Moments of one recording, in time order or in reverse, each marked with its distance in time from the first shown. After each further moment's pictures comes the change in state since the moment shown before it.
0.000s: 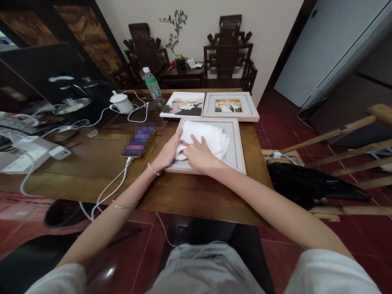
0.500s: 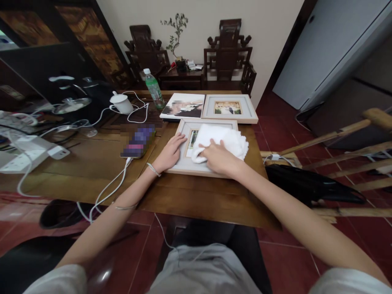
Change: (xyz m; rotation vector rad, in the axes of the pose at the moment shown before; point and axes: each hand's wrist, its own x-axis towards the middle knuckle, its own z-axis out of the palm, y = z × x) left_hand -0.001 -0.027 0.003 0.256 -0.027 0.266; right_hand -0.045 0.035 -0.010 0.103 -0.101 0.080
